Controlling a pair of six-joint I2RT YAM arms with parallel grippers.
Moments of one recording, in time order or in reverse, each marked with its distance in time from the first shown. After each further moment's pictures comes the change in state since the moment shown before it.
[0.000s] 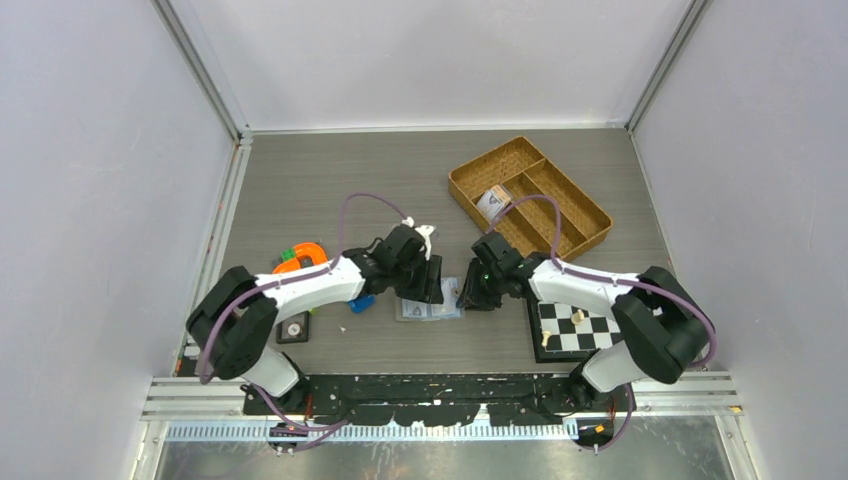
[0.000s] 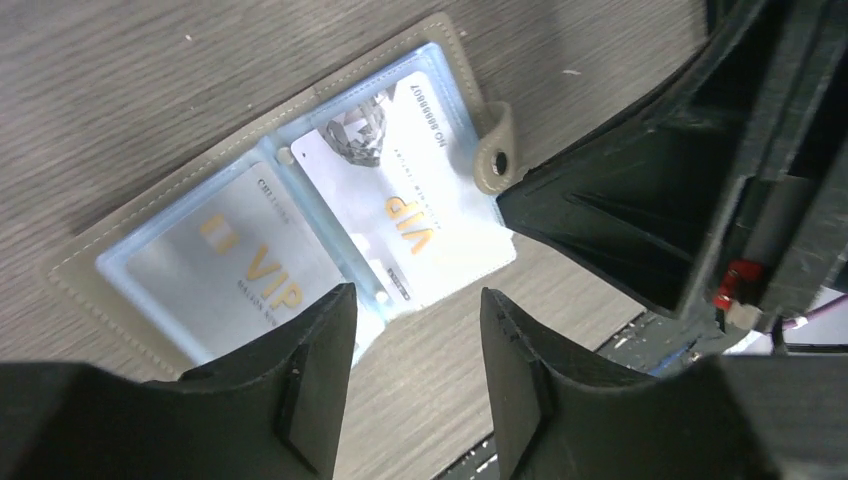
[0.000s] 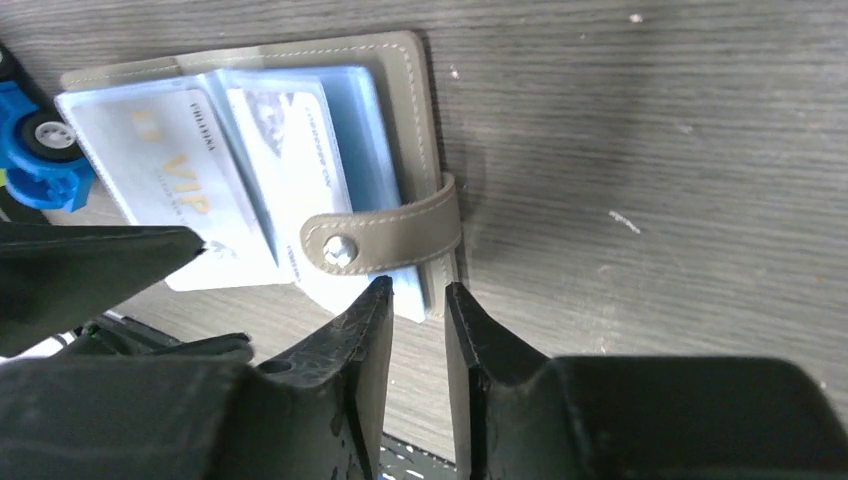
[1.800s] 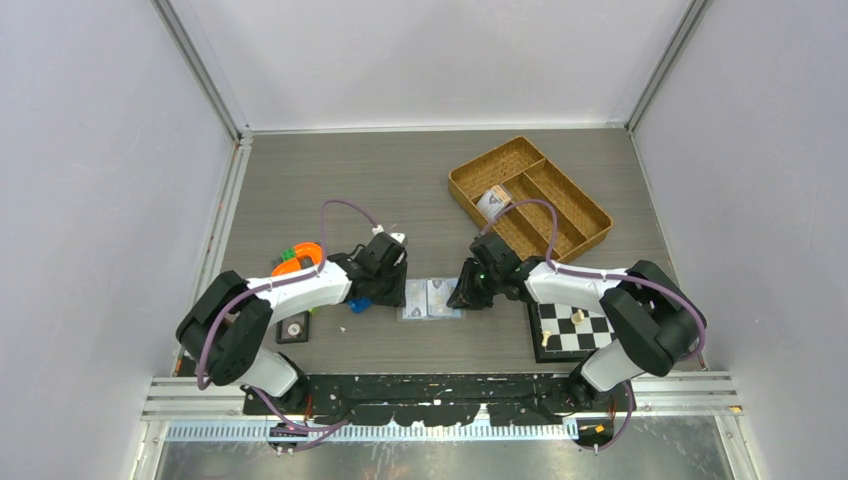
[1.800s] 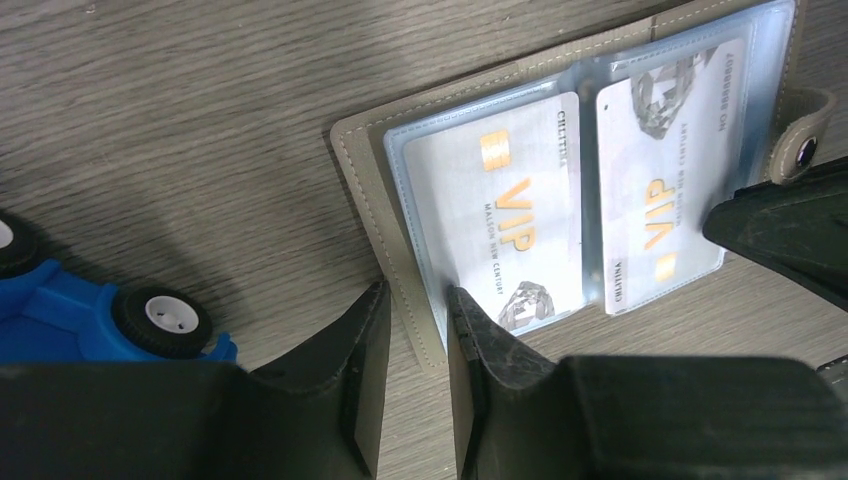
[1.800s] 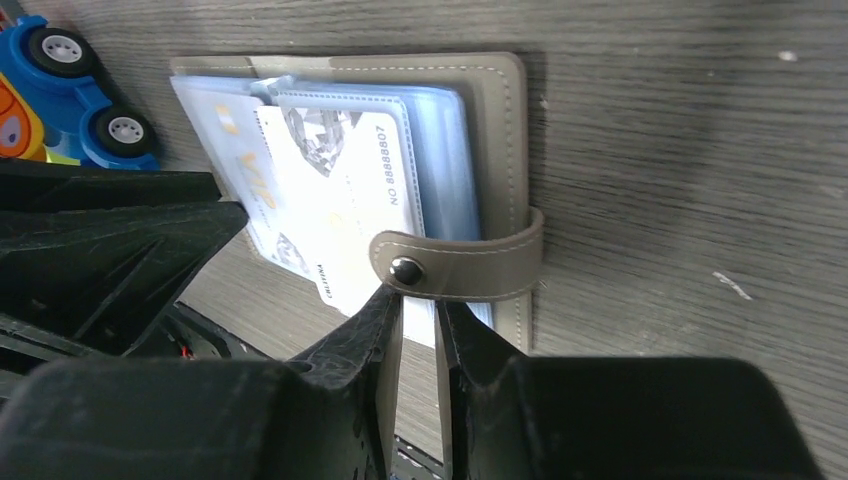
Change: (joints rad) left arm 0.083 -0.076 -0.103 -0.134 -0.172 0.017; right arm 0.000 0.027 -0.034 0.144 -0.080 0.039
